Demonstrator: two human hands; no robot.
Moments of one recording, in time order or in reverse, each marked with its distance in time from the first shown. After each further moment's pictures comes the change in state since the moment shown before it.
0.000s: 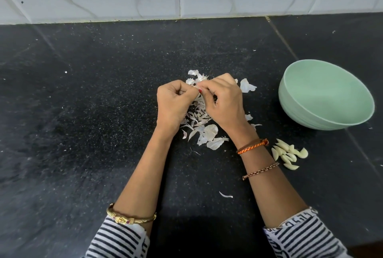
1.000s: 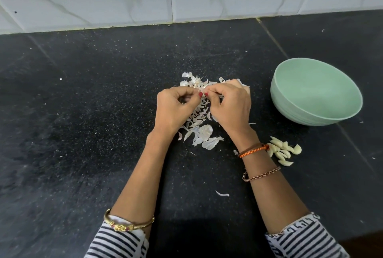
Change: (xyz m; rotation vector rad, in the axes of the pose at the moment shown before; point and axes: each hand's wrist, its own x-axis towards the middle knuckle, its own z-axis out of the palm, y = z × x) left_hand -0.007 0.003 0.002 0.281 -0.148 0.210; right_hand -0.008 -0.003 -0.019 -0.125 0.005 0.276
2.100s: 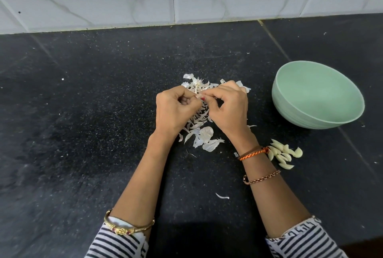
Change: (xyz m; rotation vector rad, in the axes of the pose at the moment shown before) left_hand 0.000 -0.004 0.001 -0.009 0.092 0.023; right_hand 0.000 -0.002 0.003 0.113 0.009 -0.078
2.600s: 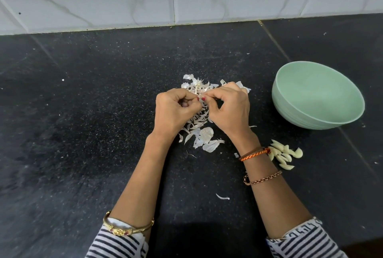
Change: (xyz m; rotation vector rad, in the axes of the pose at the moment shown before) left_hand 0.000 -0.004 -0.003 0.006 -0.046 0.057; right_hand 0.000 0.001 -0.003 -0.050 -0.021 0.008
